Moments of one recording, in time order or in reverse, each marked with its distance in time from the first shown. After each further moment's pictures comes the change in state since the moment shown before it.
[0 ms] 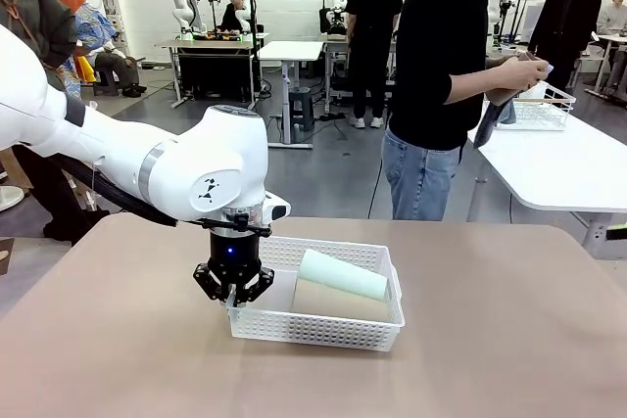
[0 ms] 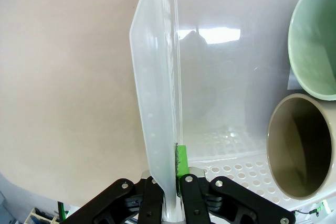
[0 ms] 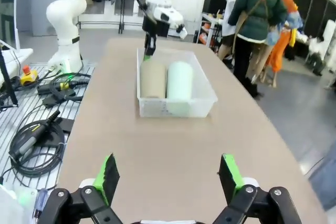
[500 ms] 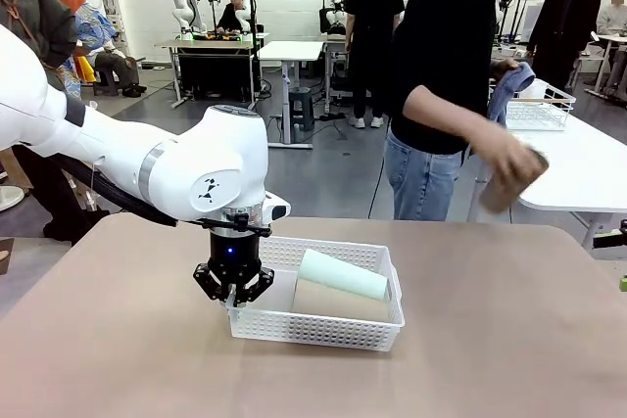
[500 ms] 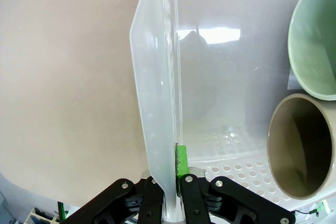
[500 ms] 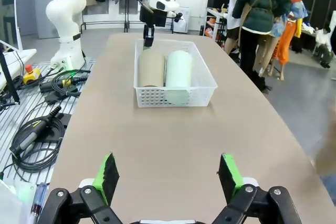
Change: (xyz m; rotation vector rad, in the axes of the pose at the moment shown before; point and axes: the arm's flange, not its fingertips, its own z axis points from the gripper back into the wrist) left arm 0.000 0.000 0.000 0.000 0.000 0.000; right arm -0.016 -0.018 -0.002 0.023 0.004 -0.028
